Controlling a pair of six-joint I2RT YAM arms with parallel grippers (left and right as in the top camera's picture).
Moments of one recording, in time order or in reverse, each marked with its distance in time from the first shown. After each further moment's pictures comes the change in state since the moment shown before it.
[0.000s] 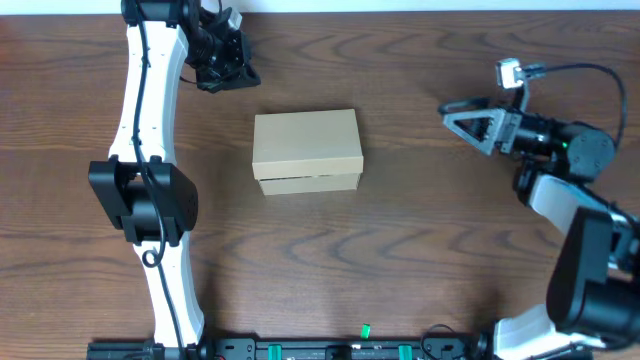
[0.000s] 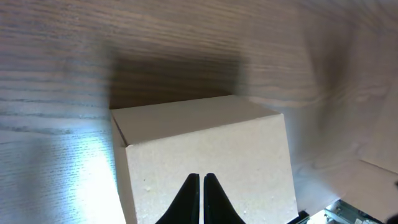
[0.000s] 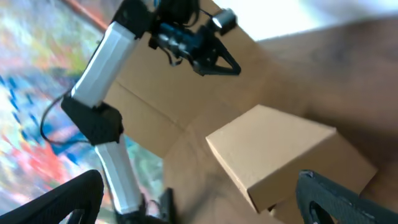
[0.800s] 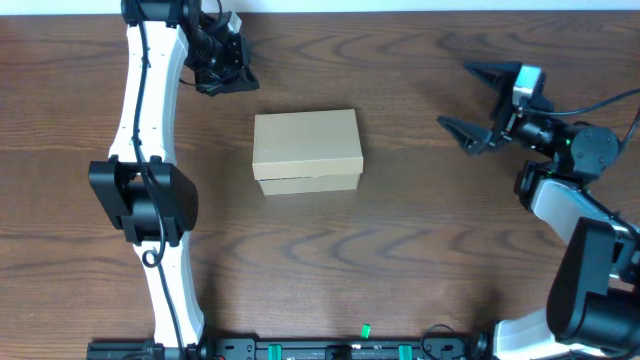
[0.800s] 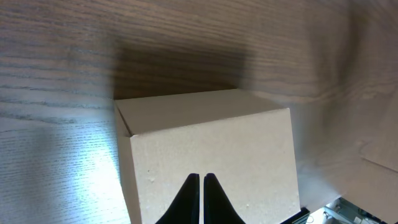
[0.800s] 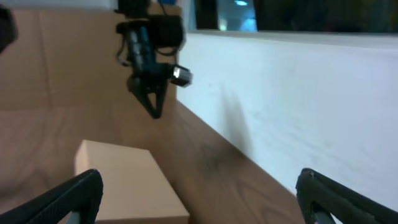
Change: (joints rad) left arm 0.000 0.000 0.000 -0.027 -0.011 0.000; right arm -0.003 -0.025 -0.021 -0.198 0.246 -1.108
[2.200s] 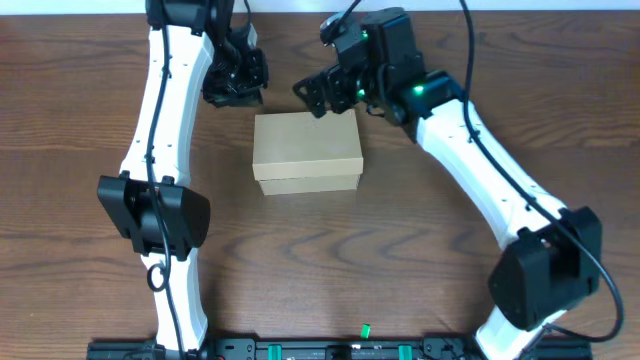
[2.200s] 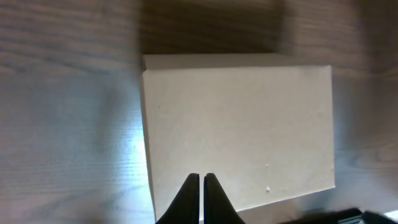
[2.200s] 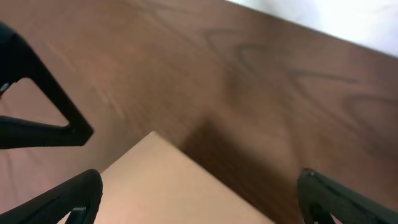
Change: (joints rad) left arm -0.115 -0.085 0.000 -0.140 -0.242 -0.035; right arm 0.697 0.155 0.835 -1.810 0.924 -0.308
